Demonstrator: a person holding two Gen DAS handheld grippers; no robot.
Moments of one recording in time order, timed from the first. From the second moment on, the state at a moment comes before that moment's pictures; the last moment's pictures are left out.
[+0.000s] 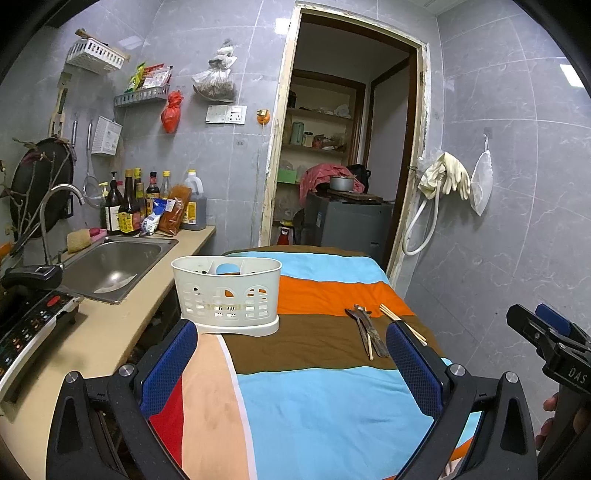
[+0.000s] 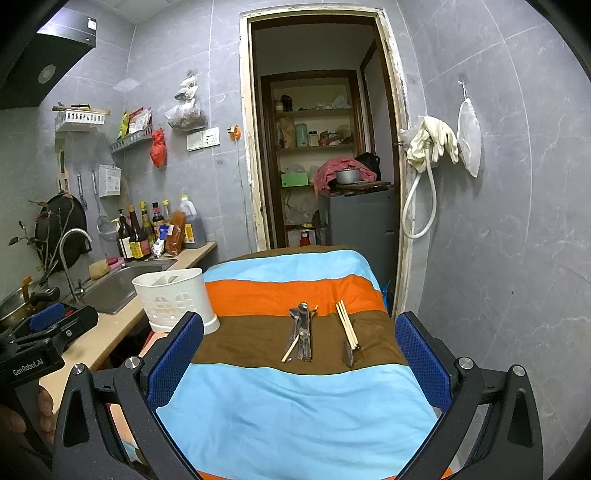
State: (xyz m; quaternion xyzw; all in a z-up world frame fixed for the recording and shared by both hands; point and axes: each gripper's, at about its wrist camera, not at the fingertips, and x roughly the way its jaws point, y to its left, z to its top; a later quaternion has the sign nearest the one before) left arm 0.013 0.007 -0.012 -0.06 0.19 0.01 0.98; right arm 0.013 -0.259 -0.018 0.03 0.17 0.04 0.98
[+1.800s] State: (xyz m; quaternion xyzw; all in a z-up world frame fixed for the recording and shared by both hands) left arm 0.293 -0.073 -0.084 -0.07 0.32 -0.03 0.95; right arm 0.311 -0.358 -0.069 0.02 0.31 0.08 0.95
